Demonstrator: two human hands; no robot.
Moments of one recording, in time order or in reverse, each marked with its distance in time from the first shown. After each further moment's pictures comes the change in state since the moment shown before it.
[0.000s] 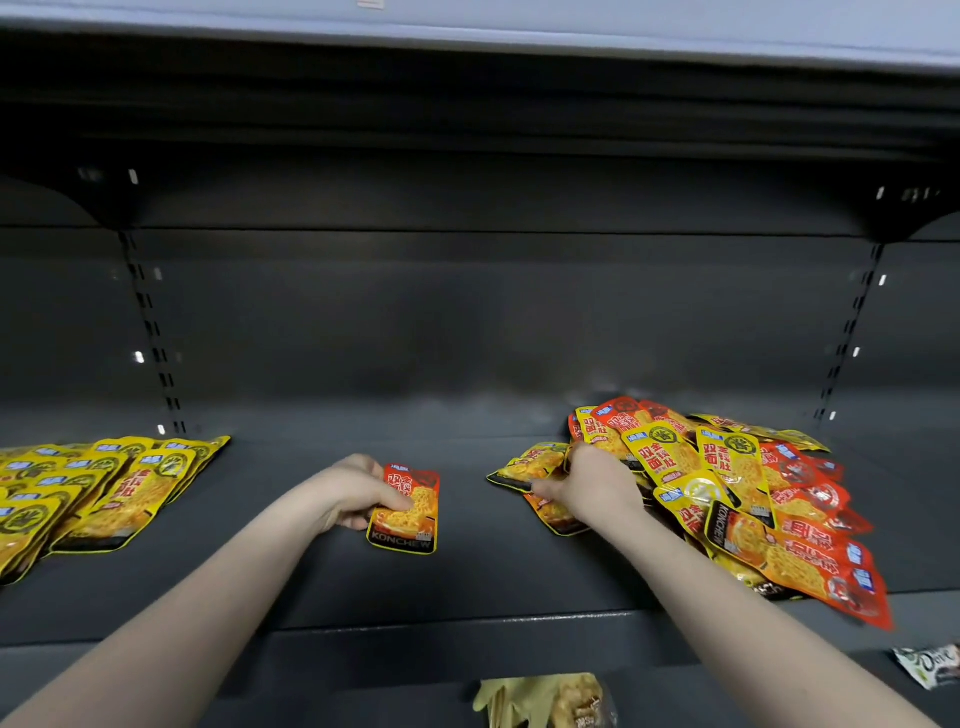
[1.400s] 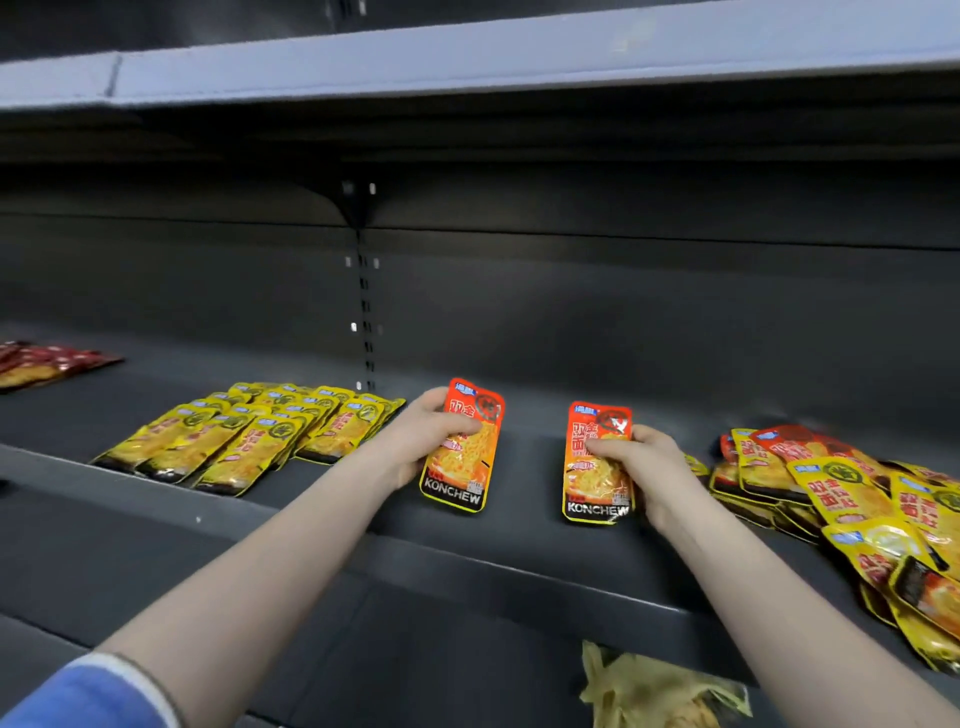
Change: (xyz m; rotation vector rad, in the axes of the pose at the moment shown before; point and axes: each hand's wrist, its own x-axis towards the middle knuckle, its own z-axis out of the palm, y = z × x) left_hand -0.093 -0.013 -0.052 -0.581 0.224 0.226; right_hand -0.025 -0.077 0.009 1.285 -0.359 -0.007
